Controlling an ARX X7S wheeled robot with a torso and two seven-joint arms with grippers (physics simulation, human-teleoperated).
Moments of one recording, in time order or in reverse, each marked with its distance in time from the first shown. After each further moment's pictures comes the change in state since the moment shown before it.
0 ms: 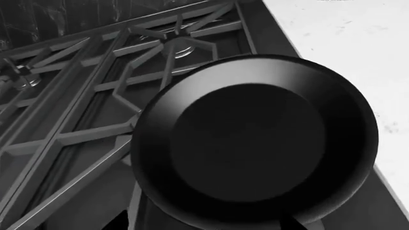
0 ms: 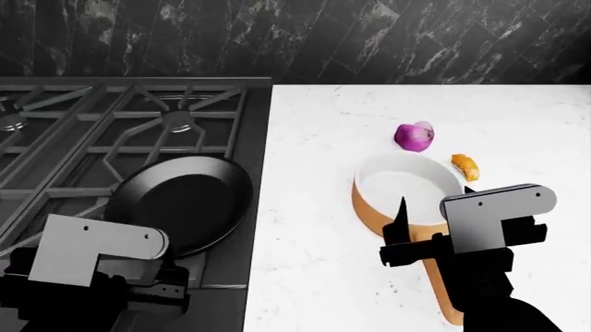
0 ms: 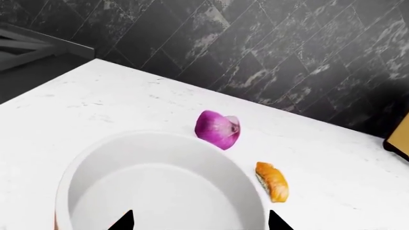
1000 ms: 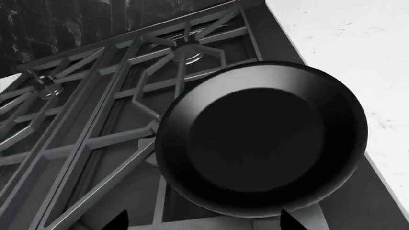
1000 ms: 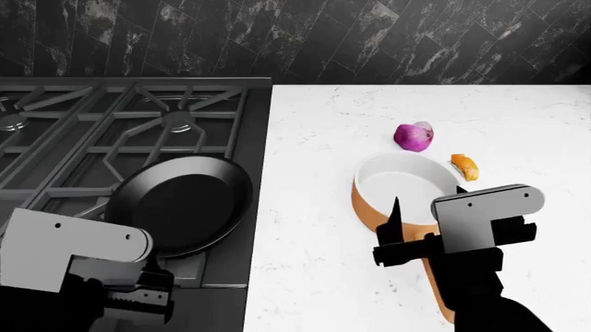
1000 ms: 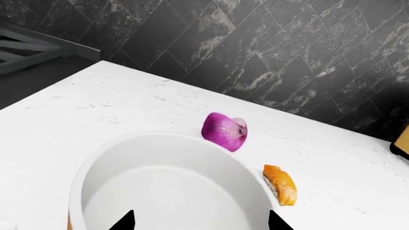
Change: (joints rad) left arm -0.179 -0.286 0.270 0.101 -0.154 0.304 -0.078; right arm -0.001 -0.004 -0.037 0.026 -0.004 -0.040 0.017
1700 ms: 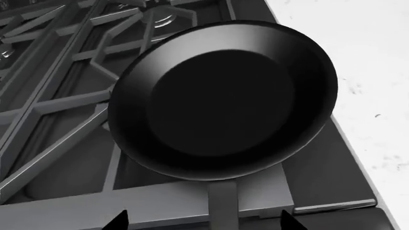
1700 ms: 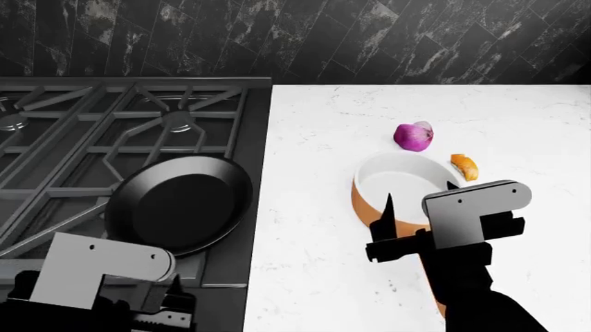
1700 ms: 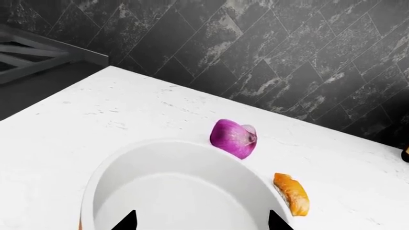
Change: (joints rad) left arm 0.056 -0.020 0.202 0.023 0.133 0.186 0.086; right arm 0.017 -0.002 -0.039 0.051 -0.004 -0.060 0.003
